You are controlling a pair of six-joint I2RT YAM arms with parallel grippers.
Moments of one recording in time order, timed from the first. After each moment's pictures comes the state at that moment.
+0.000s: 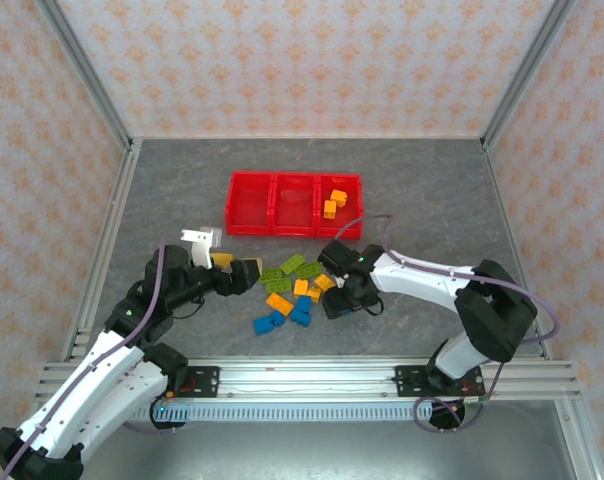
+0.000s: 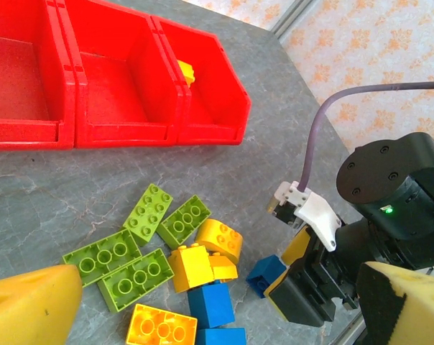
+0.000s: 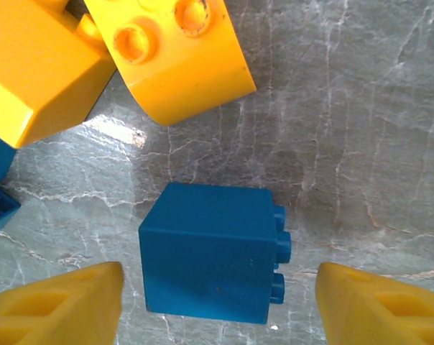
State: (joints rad) left arm -0.45 0.59 0.58 -0.41 0.26 -0.53; right arm 0.85 1.54 0.91 -0.81 -0.07 0.46
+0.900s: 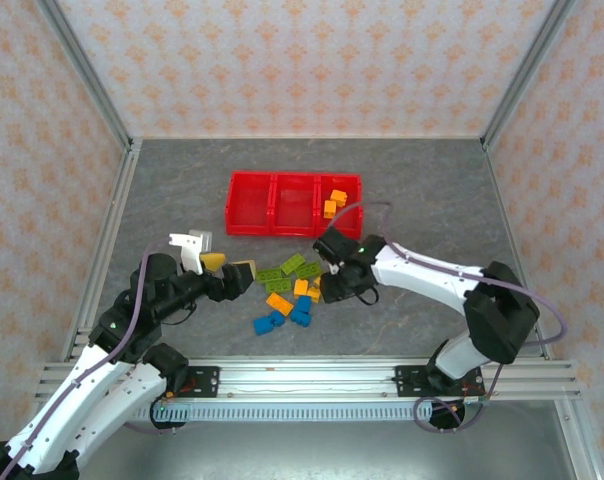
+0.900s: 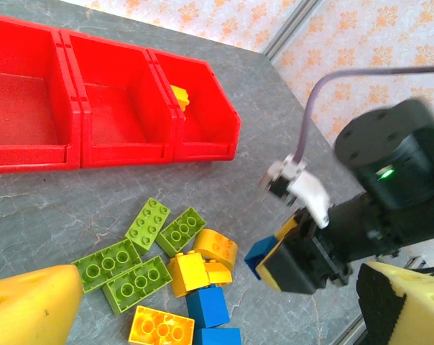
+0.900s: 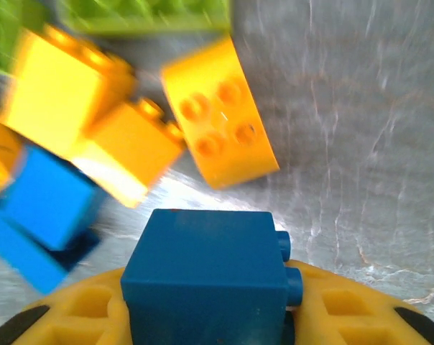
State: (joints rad) left arm -0.49 0.50 0.63 -0.50 0.18 -0.52; right arm 0.85 1.51 1.04 -0.83 -0.04 0.47
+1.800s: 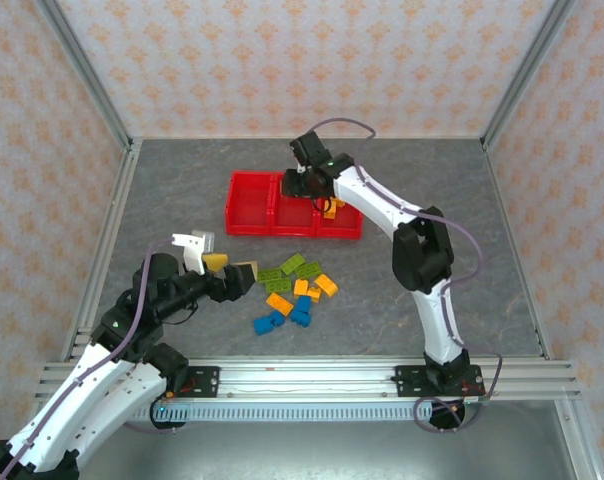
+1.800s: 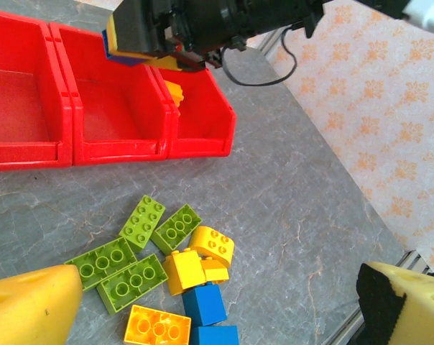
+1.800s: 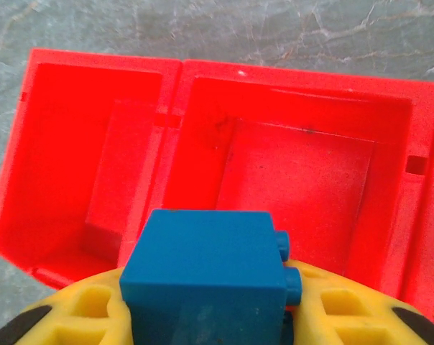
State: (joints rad) left arm -0.49 0.50 0.62 -0.48 0.21 -0.51; right arm 0.61 2.18 1.97 -0.71 -0.07 0.50
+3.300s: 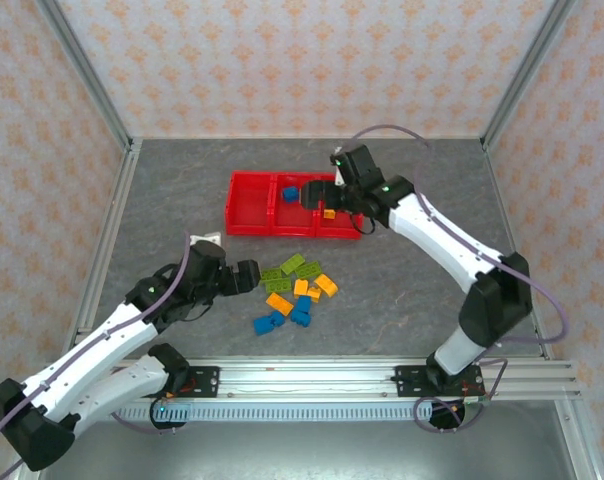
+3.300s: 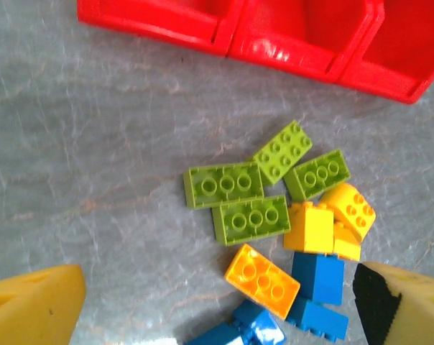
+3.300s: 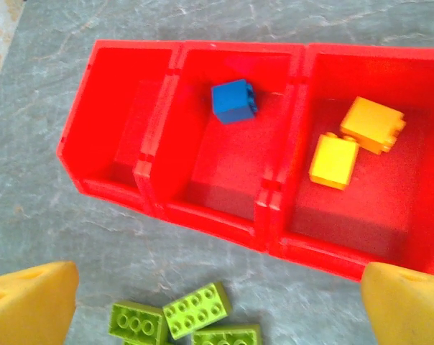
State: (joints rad) left arm -0.62 0.81 0.69 -0.73 -0.13 -0.77; right arm 0.59 1.58 1.42 -0.63 -0.03 0.47
